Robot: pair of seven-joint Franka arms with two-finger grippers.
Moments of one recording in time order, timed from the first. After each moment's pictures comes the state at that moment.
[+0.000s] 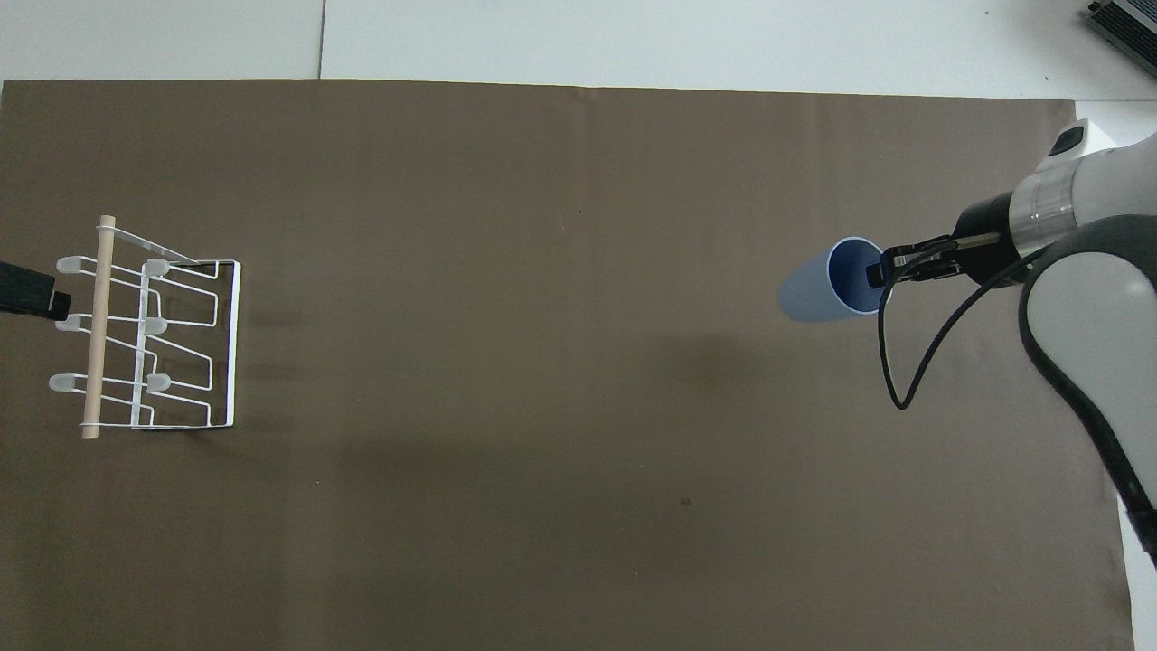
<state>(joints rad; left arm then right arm) -0.02 -0.01 0.03 -1.48 -0.02 1.44 0.12 0.03 0.09 -0.02 -1.70 0.37 1.81 -0.21</state>
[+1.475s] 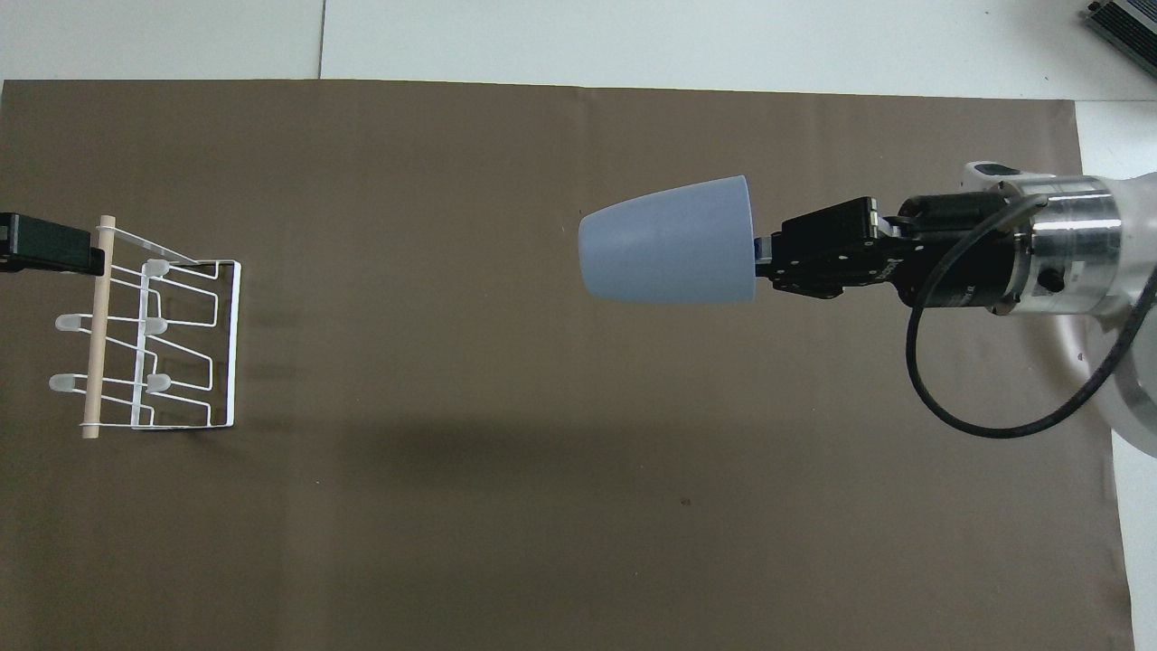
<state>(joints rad) -0.08 -0.01 0.01 -1.50 -0.04 1.57 -0.04 0.09 -0.02 0.00 -1.89 1.49 1.73 -0.15</state>
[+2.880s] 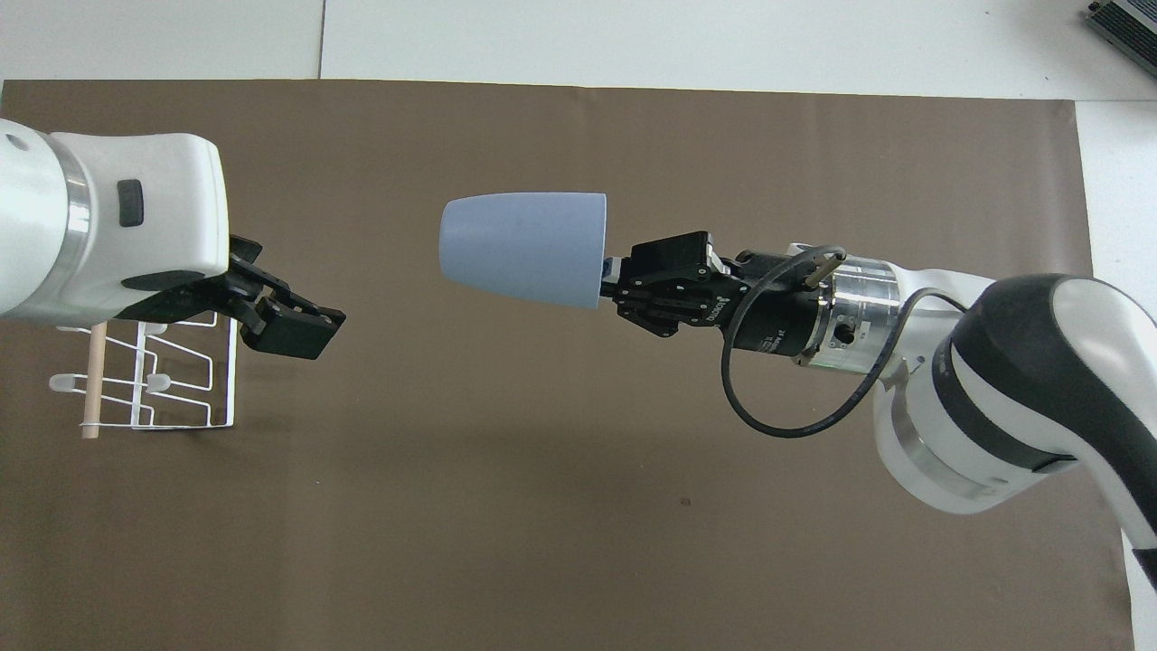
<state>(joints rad) -0.30 -0.01 -0.05 -1.50 -0.18 1.62 0.48 0.29 0.00 0.00 -2.02 1.81 1.95 -0.24</state>
